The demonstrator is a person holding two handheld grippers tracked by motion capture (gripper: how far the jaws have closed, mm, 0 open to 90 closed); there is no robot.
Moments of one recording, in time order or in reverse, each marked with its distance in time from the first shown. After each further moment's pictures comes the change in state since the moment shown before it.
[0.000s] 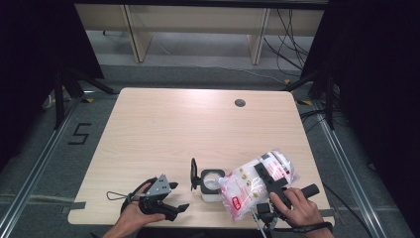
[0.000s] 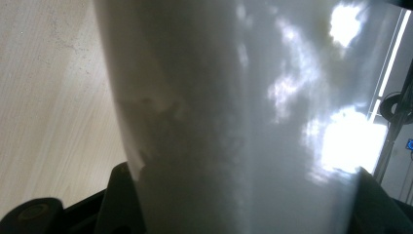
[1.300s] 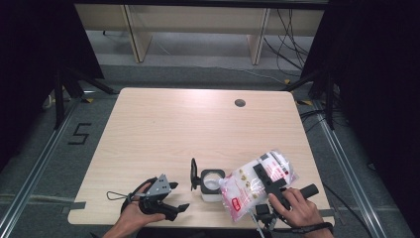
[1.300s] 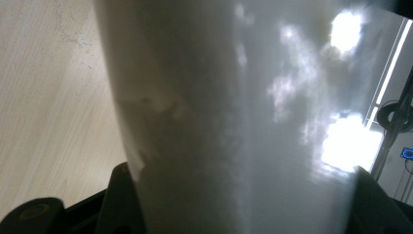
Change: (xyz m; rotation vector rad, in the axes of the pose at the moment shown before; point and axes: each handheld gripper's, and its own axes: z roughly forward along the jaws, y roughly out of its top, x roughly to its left) left arm -0.002 -0.001 0.001 -0.005 0.000 -0.018; right arm 0.000 0.003 0.000 0.004 0.004 -0.050
